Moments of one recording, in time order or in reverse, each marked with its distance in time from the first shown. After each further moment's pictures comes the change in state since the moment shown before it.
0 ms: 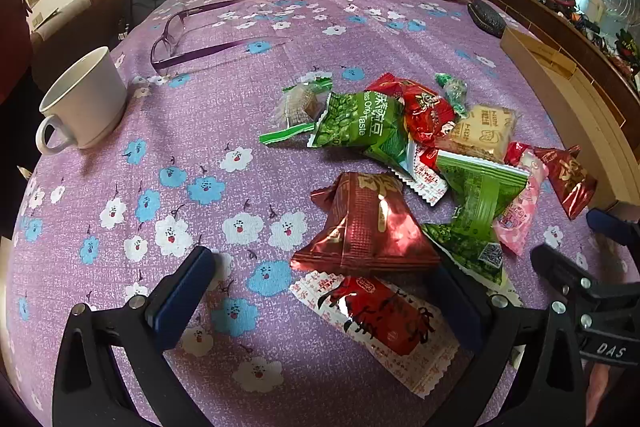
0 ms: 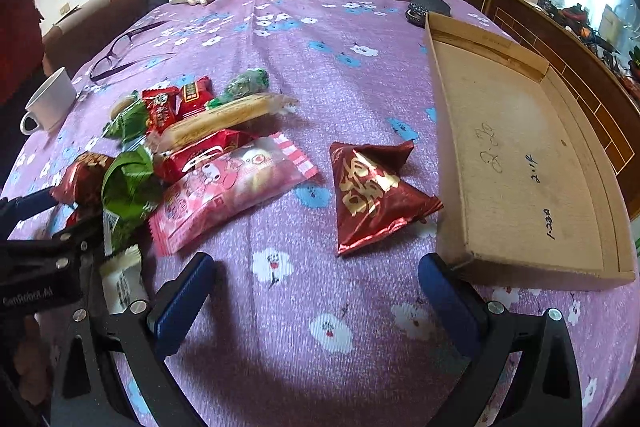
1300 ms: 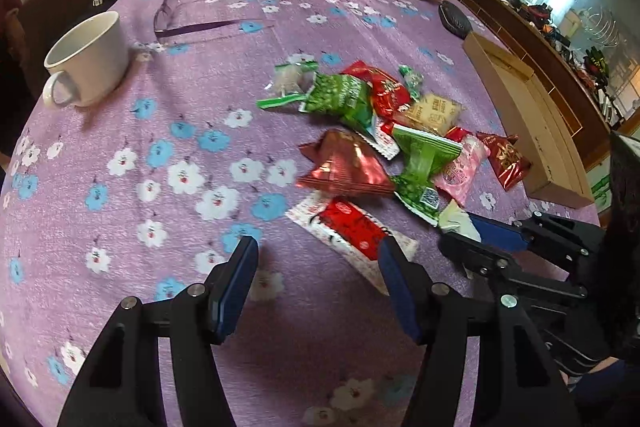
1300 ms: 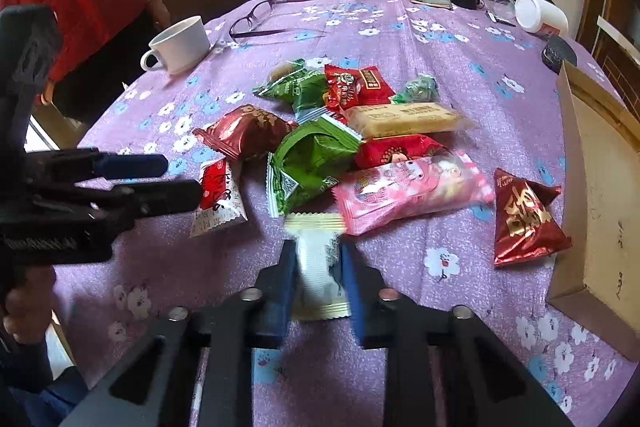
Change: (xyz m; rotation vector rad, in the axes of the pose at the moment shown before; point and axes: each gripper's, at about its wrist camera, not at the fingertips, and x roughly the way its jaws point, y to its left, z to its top) left arm -0.041 0.015 -0.016 -0.051 0.093 -0.176; right arm -0.013 0.053 -0.007 -0.216 0.012 0.312
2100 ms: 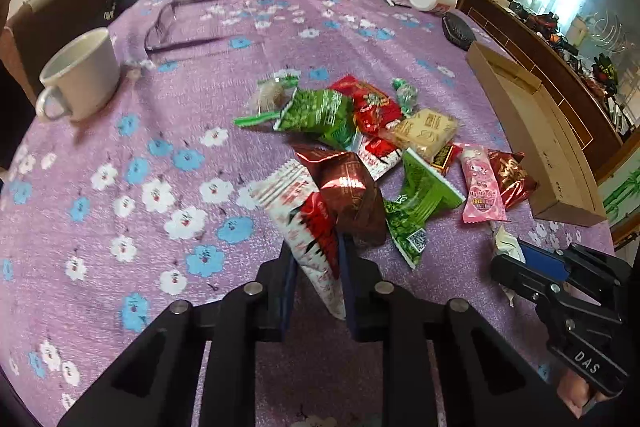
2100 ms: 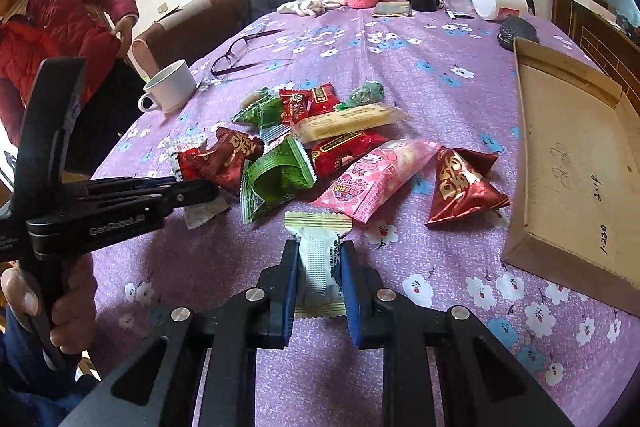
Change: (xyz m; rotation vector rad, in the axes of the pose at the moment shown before) left arm 0.007 -0.022 0.004 -0.003 -0.086 0.054; right arm -0.033 -0.032 -0.018 0.098 -0.098 0.021
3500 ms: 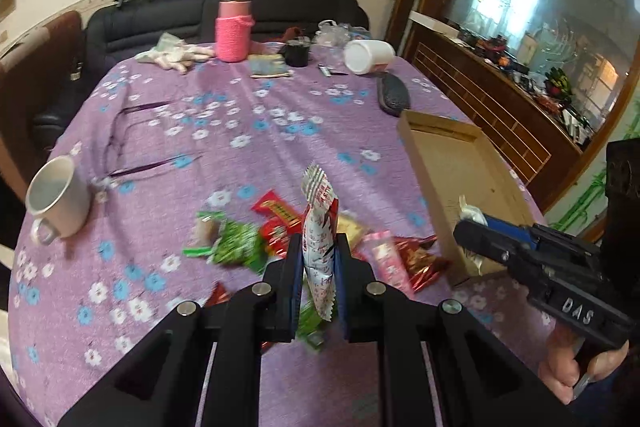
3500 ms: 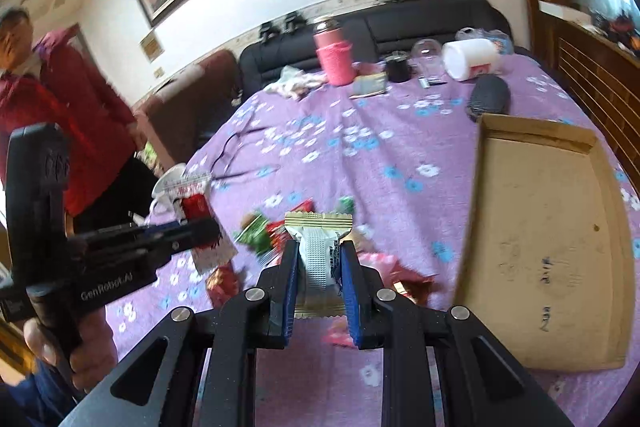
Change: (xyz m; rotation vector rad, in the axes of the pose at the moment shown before) left arm -0.048 -0.057 0.072 0.111 -0.142 -0.123; right arm -0.067 -0.046 0.073 0.135 -0.202 0.018
